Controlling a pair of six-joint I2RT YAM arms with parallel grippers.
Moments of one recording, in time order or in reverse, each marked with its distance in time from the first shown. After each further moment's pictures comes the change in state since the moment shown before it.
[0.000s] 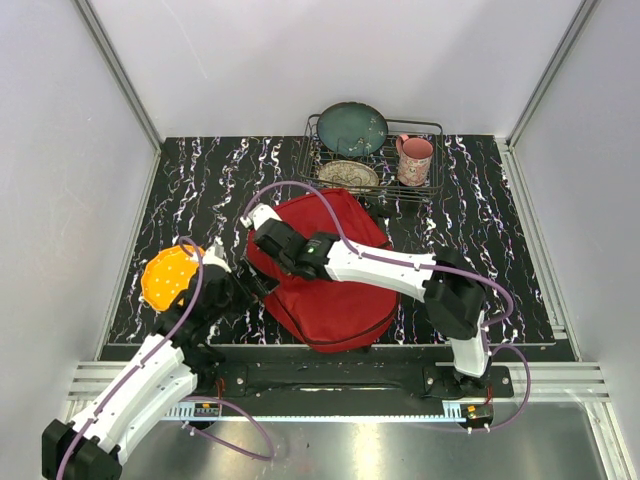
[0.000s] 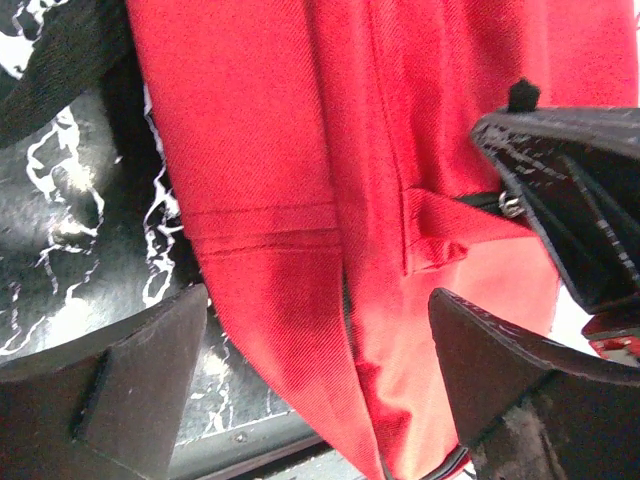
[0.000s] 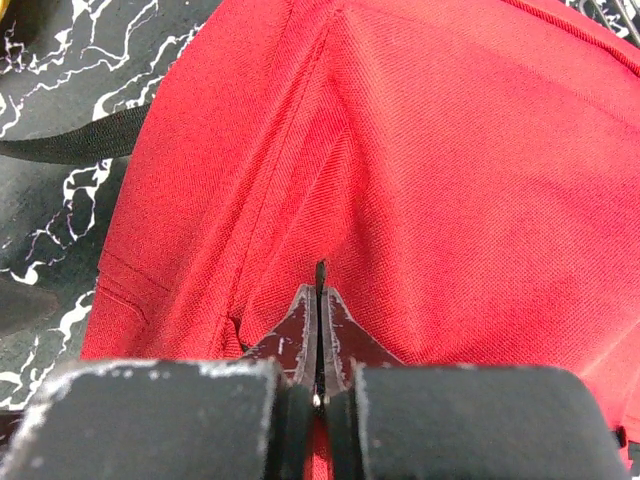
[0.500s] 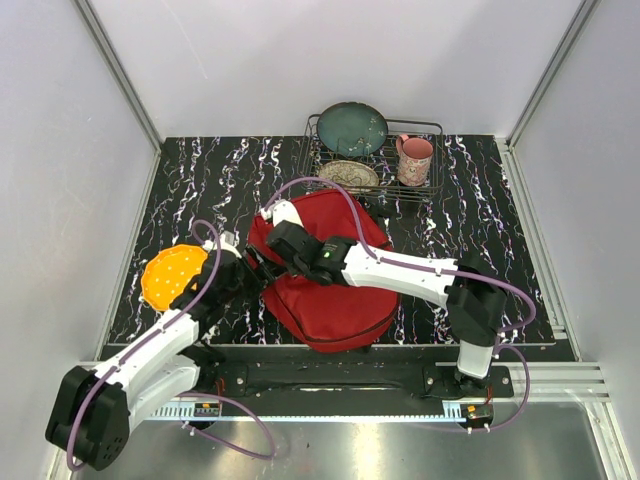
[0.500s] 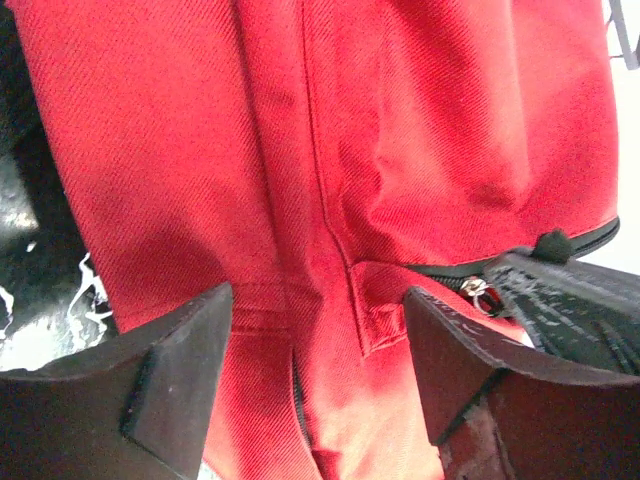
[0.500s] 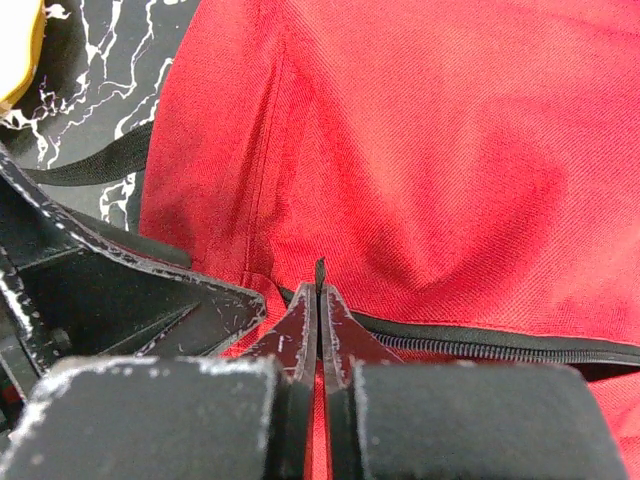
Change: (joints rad) left arm 0.028 0.308 0.000 0.343 0.055 -0.044; right arm 0.000 -0.124 -0.134 0.049 0.035 0.214
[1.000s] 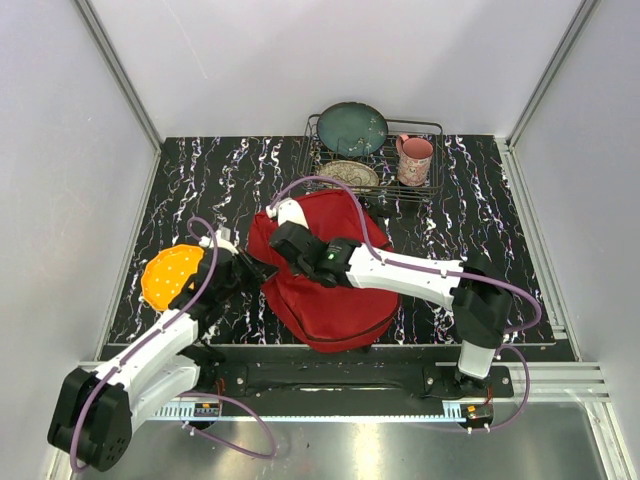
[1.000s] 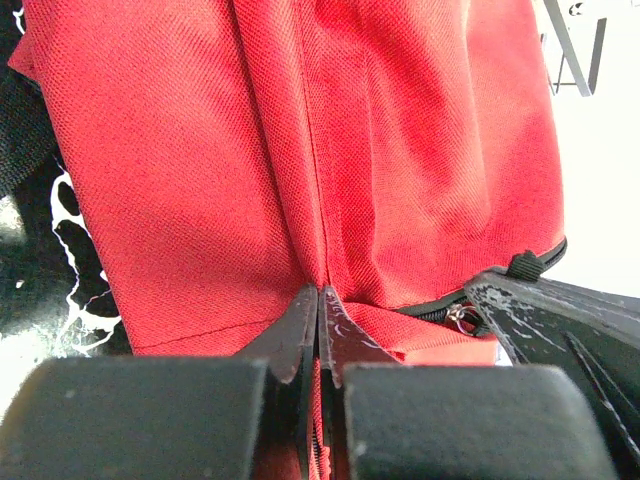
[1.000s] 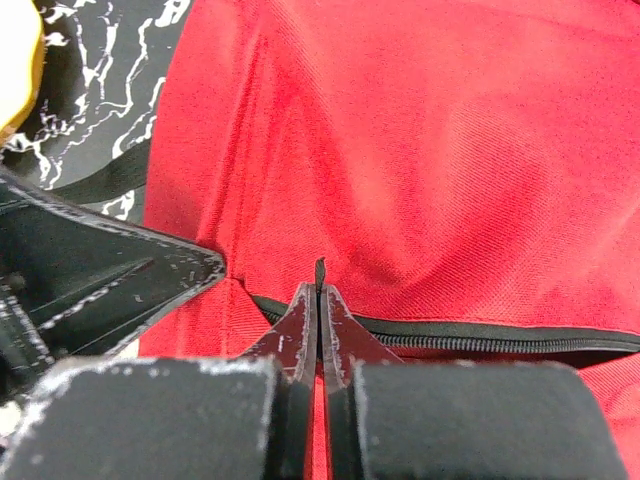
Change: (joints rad) left arm 0.031 0.007 0.000 0.089 0.018 0.004; right arm 0.000 -0.033 -0.035 0.030 0.020 0.042
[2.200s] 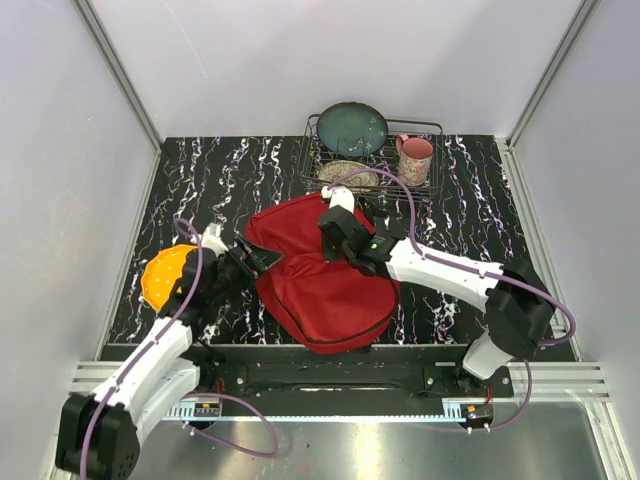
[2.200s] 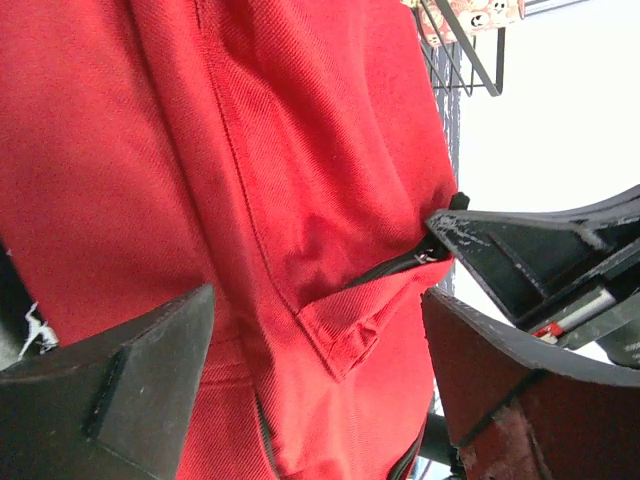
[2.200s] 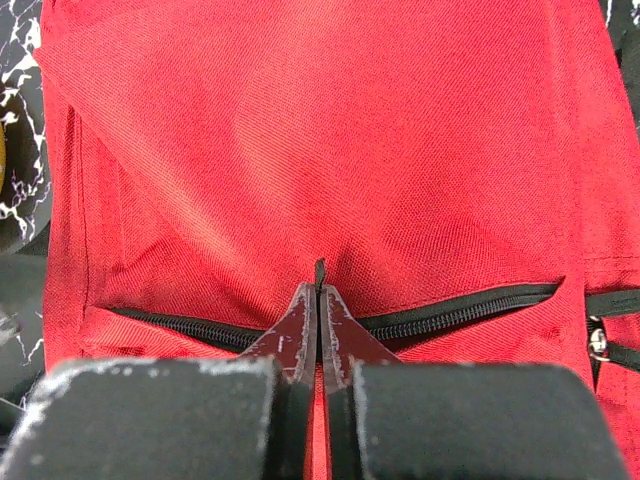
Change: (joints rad) left arm 0.112 -0.158 -0.033 0.007 0.153 0.006; right arm -0.196 -0.198 -0.264 0.107 -0.111 0.161
